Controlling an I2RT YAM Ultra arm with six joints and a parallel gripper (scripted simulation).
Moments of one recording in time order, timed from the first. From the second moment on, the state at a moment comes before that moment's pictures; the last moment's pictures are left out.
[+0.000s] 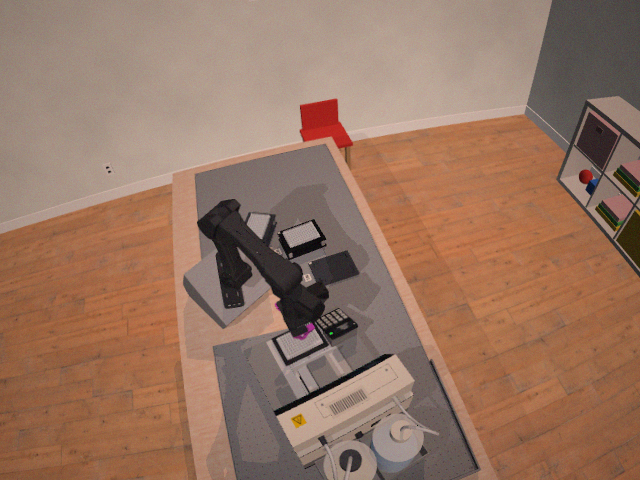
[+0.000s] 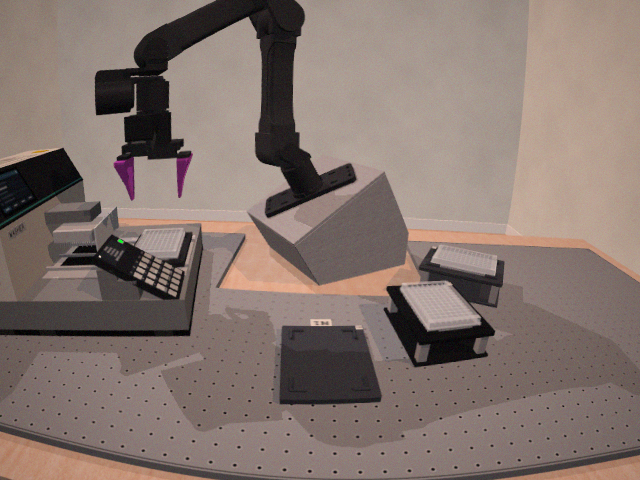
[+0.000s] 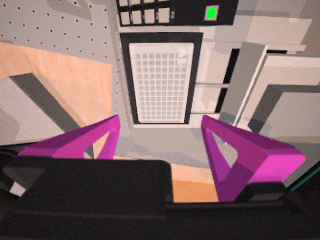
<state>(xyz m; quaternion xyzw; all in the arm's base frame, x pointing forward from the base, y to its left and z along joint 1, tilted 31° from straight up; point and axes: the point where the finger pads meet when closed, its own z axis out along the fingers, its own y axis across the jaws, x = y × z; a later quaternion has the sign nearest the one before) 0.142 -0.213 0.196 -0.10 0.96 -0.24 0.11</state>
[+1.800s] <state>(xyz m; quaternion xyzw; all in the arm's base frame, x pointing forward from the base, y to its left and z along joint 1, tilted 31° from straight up) 0.290 -0.096 0.179 0.52 0.81 -0.11 0.24</state>
